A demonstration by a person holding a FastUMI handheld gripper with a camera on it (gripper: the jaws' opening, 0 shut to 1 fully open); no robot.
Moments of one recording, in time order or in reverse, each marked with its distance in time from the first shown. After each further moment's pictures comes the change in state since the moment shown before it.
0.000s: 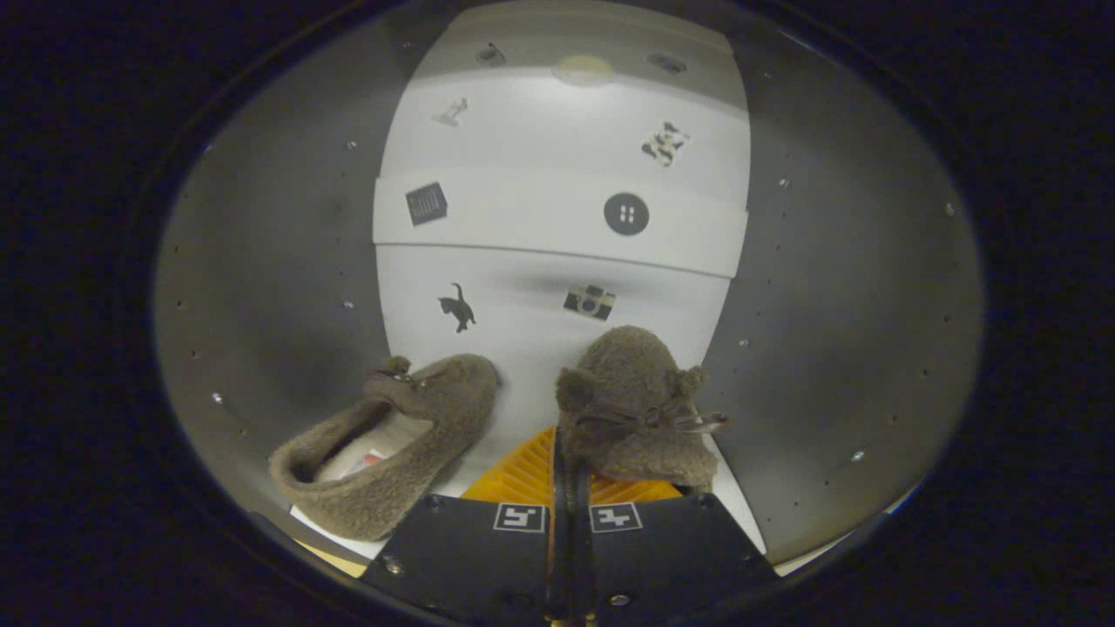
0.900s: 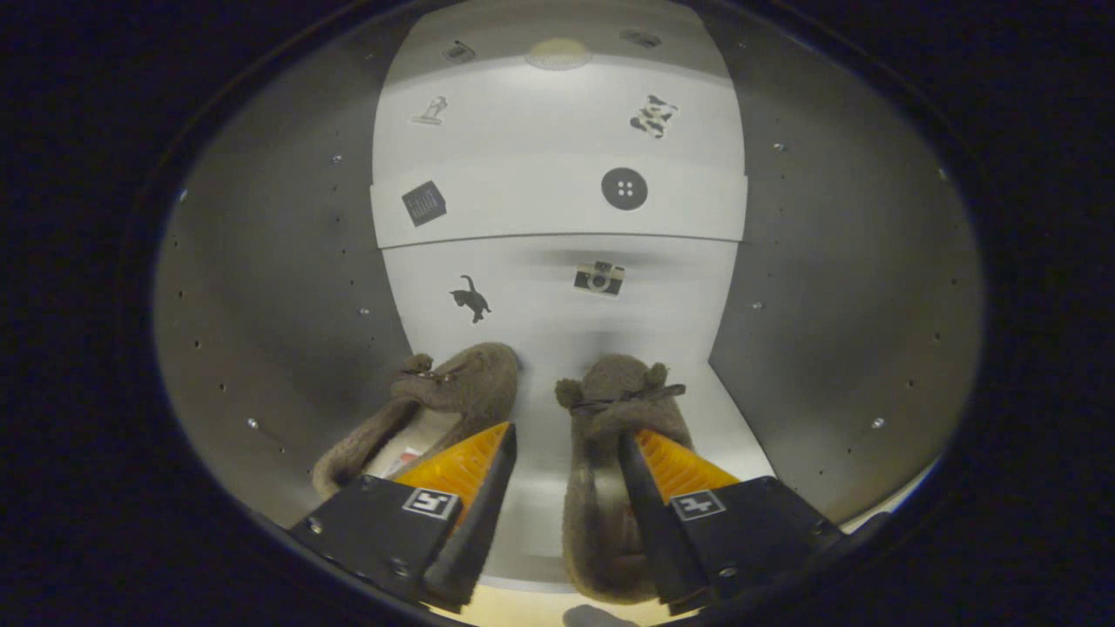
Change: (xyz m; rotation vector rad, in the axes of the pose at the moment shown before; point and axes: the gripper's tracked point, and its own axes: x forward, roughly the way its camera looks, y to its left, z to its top) arm -0.038 0.011 -0.002 0.068 0.043 0.054
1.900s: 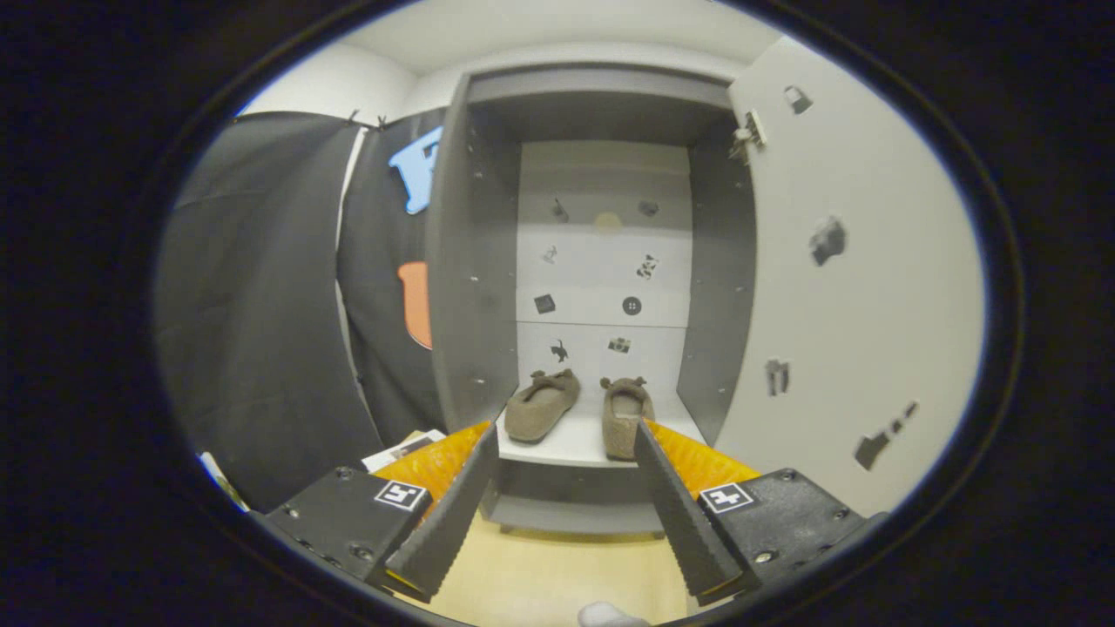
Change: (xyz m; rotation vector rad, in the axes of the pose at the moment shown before) arm -0.331 0.030 -0.056 -0.071 -0.313 0.115
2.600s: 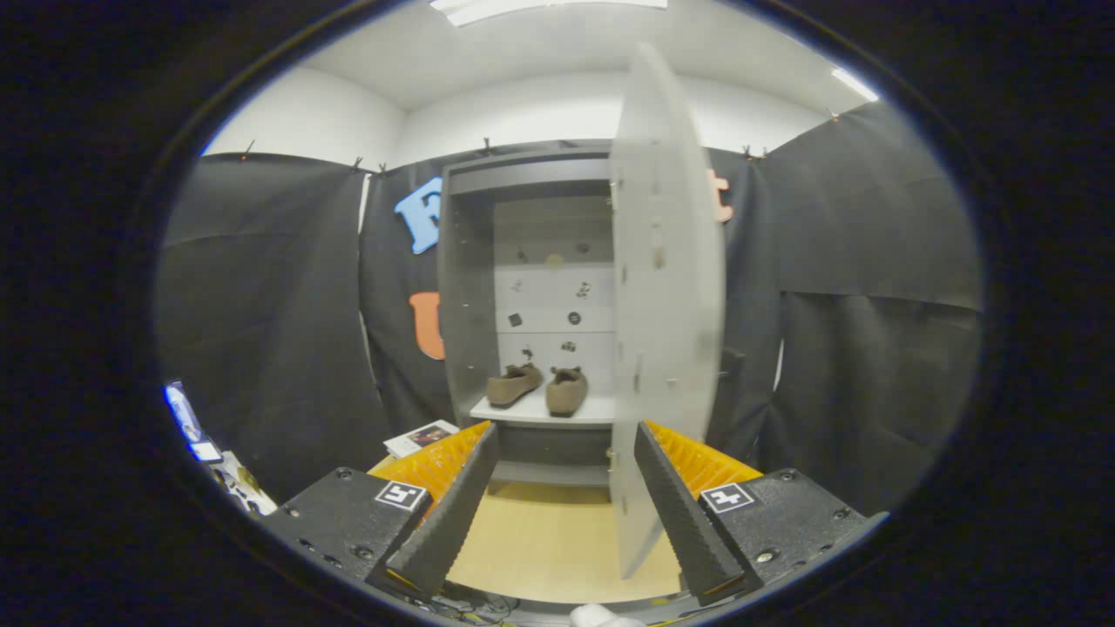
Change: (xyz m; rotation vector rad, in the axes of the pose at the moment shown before) arm -0.221 -0.149 -0.013 0.064 -0.076 -0.058
